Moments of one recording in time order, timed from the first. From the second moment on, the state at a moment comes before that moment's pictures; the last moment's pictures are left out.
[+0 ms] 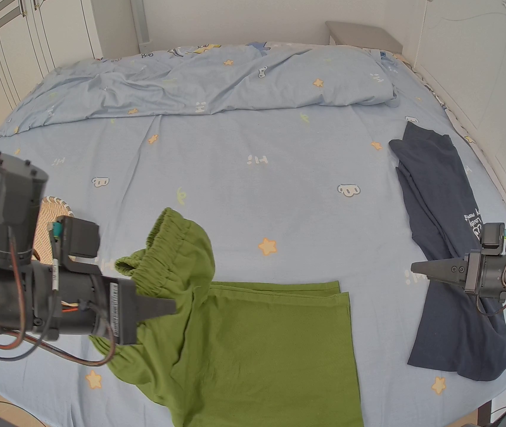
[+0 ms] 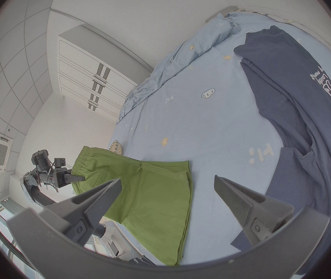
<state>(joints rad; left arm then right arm) -0.67 1.33 -0.91 0.23 -0.07 -0.42 0.12 1.41 -0.52 -0.37 0.64 0.37</state>
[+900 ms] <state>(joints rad) -0.97 1.69 -0.98 -0.06 0.07 -0.63 0.12 1.42 -0.51 -0.36 0.64 0.37</state>
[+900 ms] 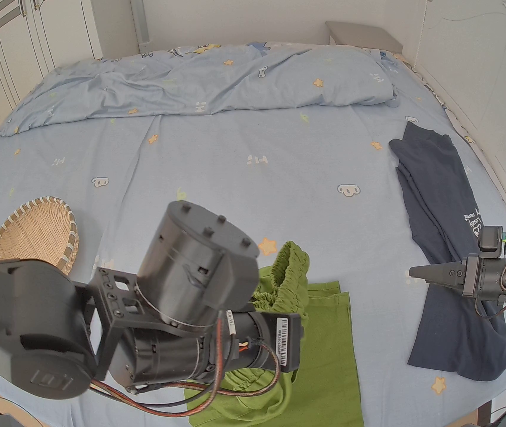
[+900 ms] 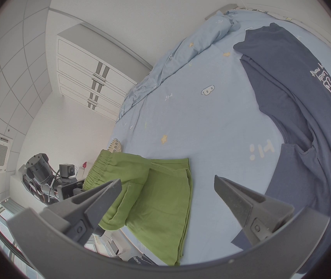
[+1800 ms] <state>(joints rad) -0.78 1.74 -0.86 -0.31 -0.02 -0.77 0.26 1.41 -0.49 -0.36 0.60 0.37</state>
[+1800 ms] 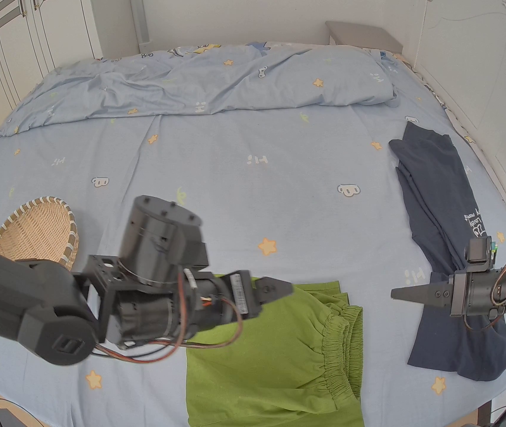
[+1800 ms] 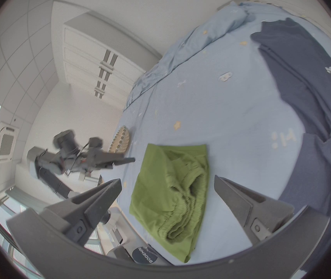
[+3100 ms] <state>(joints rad) -0.46 1.96 -0.35 -0.95 -0.49 -0.50 0.70 1.78 -0.46 -0.27 0.54 0.29</state>
